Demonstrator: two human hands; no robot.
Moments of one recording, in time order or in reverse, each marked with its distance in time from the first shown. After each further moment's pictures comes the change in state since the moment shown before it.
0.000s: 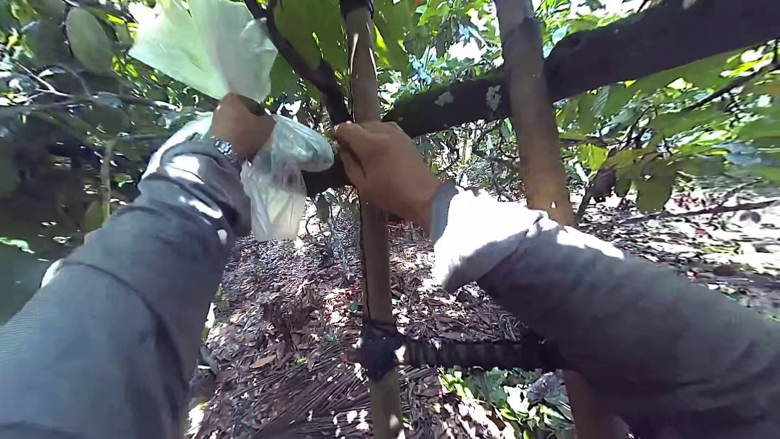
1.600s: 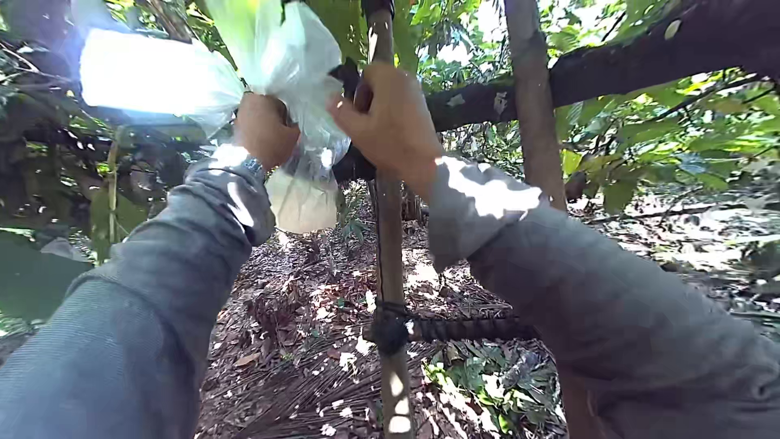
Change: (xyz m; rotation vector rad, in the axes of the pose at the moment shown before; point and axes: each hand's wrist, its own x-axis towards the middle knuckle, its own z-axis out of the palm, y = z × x) left_hand -0.022 -0.008 0.005 0.041 0.022 0.229; right_hand 0.042 -0.038 -0.019 0.149 -0.003 0.454
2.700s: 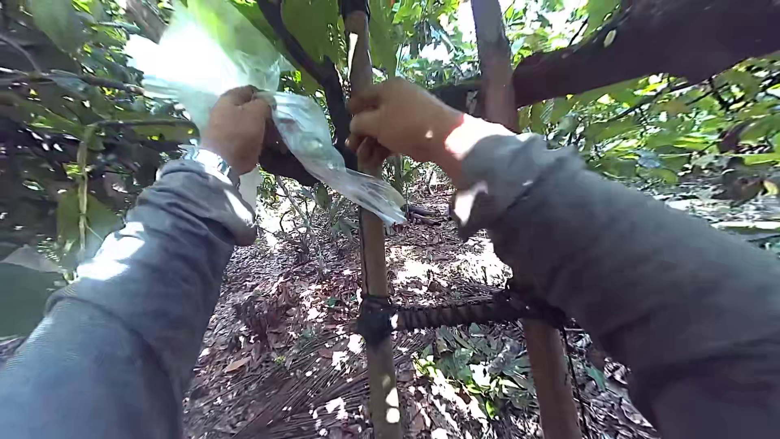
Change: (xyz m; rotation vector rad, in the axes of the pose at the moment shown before) left_hand -0.004 0.005 0.008 -0.975 0.044 -0.179; right_hand -0.001 0.017 -0.039 0.297 -0.338 0.235
